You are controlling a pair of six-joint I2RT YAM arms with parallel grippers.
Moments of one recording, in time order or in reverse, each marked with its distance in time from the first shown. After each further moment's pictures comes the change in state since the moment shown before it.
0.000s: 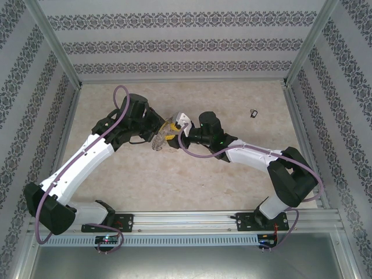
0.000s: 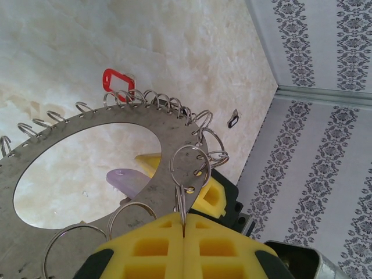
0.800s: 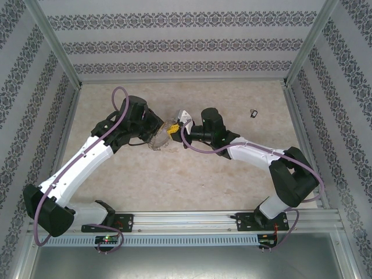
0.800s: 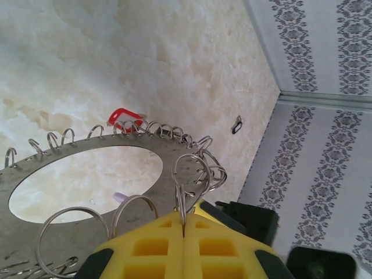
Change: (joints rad) left arm -0.001 -0.019 -0.040 0.014 -0.034 0.023; right arm -0.032 -0.010 0.030 -0.053 -0.093 0.022
